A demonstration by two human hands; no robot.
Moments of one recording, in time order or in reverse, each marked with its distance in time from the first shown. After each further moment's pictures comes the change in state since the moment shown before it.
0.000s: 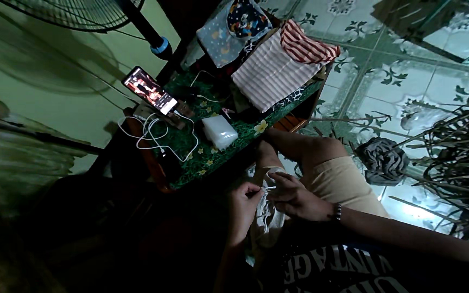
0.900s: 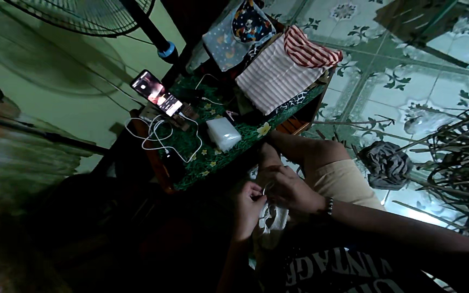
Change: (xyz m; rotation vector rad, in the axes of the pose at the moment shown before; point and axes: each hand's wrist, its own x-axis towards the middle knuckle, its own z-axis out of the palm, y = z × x) left_hand -0.002 -0.003 0.007 0.028 -0.025 -0.089; right_hand 0.036 -0.005 -0.004 -0.111 0.192 -0.132
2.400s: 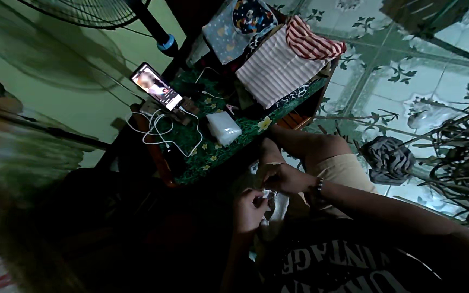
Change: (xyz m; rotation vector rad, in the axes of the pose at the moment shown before) left_hand -0.028 -0.001 -0.003 0.247 -0.003 0.087; right_hand 0.036 0.002 -0.009 0.299 -0.369 0.210
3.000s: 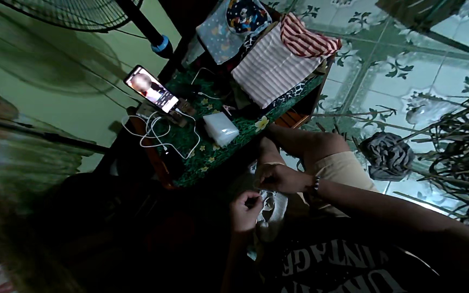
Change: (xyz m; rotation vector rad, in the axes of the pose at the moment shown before) left_hand -0.003 -0.020 0.008 -0.389 0.116 -0.013; right_hand 0.004 0.001 0.002 -0.047 -0.018 -0.057
